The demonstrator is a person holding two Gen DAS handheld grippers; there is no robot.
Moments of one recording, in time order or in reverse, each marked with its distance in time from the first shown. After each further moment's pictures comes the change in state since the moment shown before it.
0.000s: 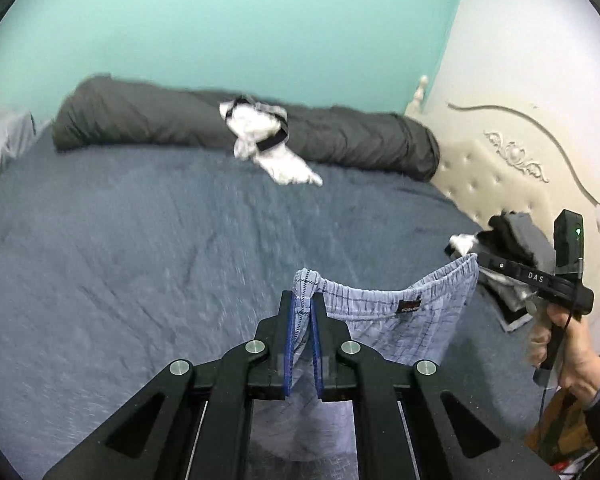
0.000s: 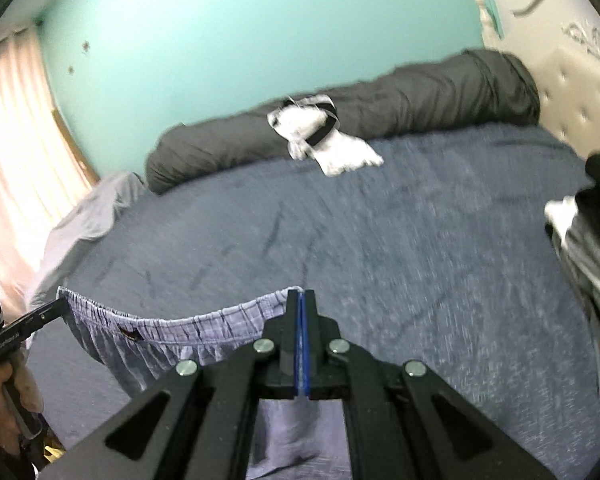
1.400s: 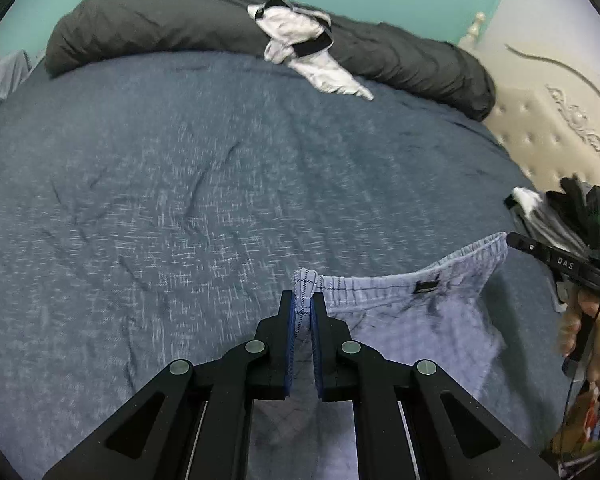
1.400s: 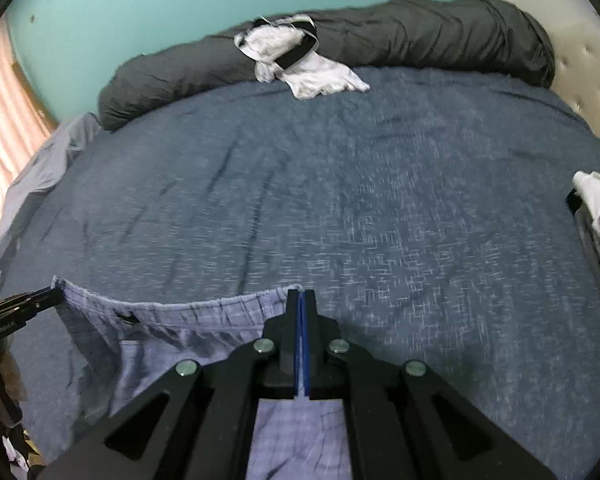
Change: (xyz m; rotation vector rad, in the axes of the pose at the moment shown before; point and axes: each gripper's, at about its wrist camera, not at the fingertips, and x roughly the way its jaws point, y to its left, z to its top) left arm 0.181 0.070 -0.047 -0.092 0.336 0.069; right arm 0.151 -0.043 -0.022 -0.022 0.278 -0.141
